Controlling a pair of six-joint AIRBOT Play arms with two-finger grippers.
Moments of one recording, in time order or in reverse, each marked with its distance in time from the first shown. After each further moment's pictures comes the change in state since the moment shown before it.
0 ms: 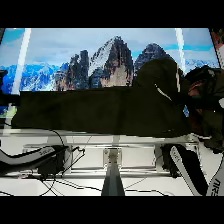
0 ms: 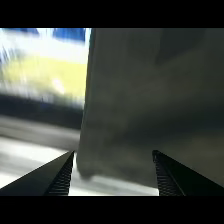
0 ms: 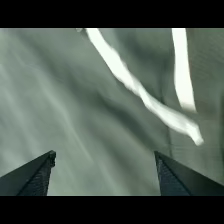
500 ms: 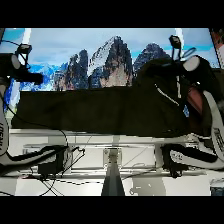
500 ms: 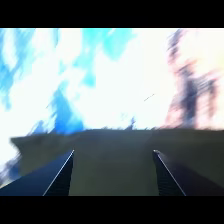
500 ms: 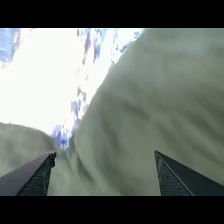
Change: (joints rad) left arm -0.405 0.000 0.052 -0.011 0.185 -0.243; right arm 0.435 -0.660 0.499 -0.062 -0.215 0.166
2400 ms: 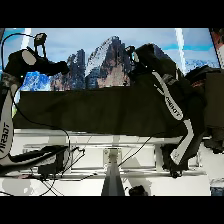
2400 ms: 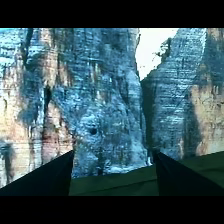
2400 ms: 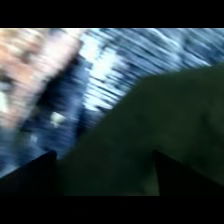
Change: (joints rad) left arm -0.121 -0.002 0.001 -0.489 0.139 -0.079; right arm 0.276 -0.540 0.544 -0.622 0.417 0.118
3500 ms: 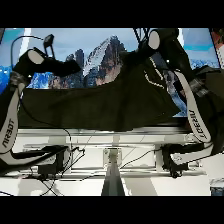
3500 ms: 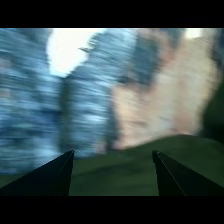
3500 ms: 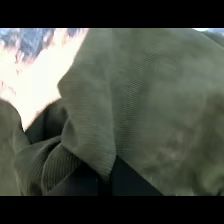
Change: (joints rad) left arm -0.087 -0.074 0.000 -0.298 0.021 0.008; right arm 0.008 0.378 -0.094 0.301 -0.117 -0.002
